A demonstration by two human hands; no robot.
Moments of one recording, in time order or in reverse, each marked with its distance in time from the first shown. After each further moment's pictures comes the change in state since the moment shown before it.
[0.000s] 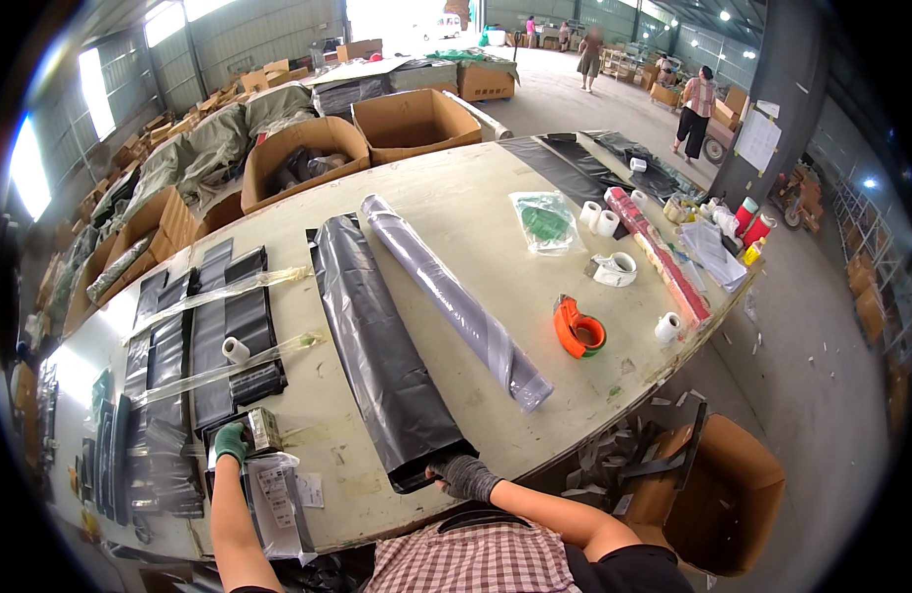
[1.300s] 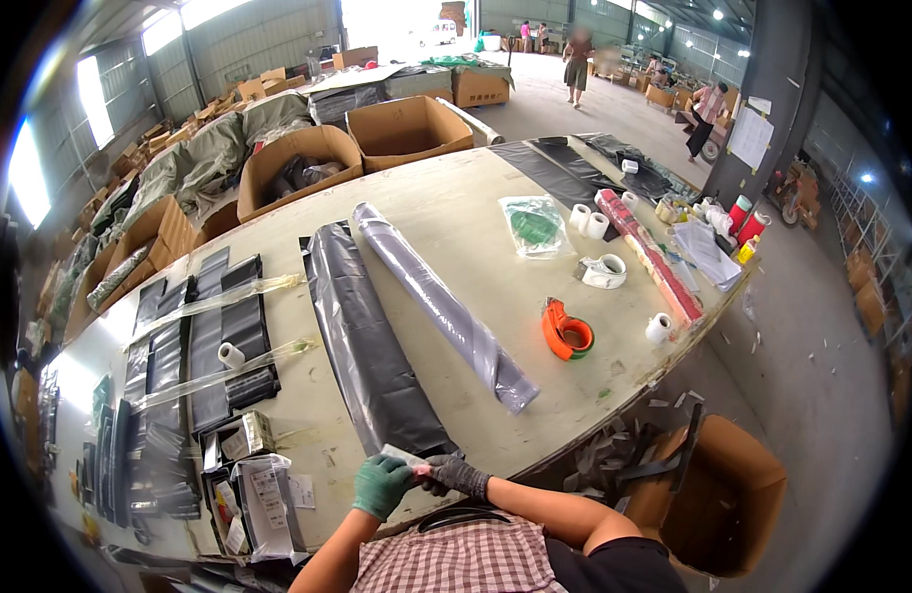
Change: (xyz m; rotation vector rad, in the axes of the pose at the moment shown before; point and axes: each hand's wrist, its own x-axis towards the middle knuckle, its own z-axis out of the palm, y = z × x) left_hand -0.139 0.334 -0.035 -0.473 0.354 0.785; right_hand 0.000 -0.011 -0.022 1.138 -0.209 0.500
